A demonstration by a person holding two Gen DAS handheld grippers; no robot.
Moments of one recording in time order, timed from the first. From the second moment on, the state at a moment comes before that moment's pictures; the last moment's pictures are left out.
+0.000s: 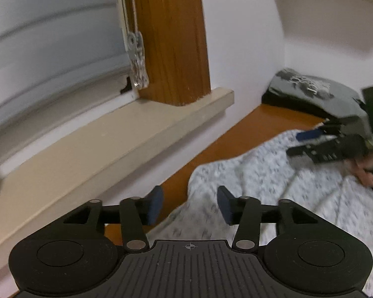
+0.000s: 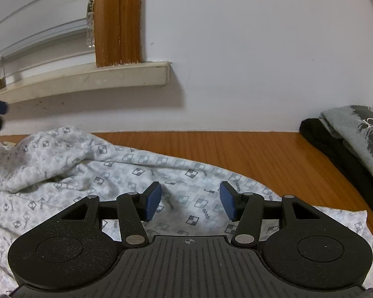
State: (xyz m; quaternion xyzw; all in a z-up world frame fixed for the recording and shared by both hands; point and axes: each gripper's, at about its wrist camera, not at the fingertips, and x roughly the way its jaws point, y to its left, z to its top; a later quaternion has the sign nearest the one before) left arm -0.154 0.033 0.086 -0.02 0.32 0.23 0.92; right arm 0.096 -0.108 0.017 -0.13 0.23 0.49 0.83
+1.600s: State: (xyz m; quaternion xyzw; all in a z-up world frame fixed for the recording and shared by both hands) left arm -0.191 -0.012 0.101 0.03 0.25 0.26 0.93; right arm 0.099 -0.110 0.021 -0.13 0.23 0.50 0.82
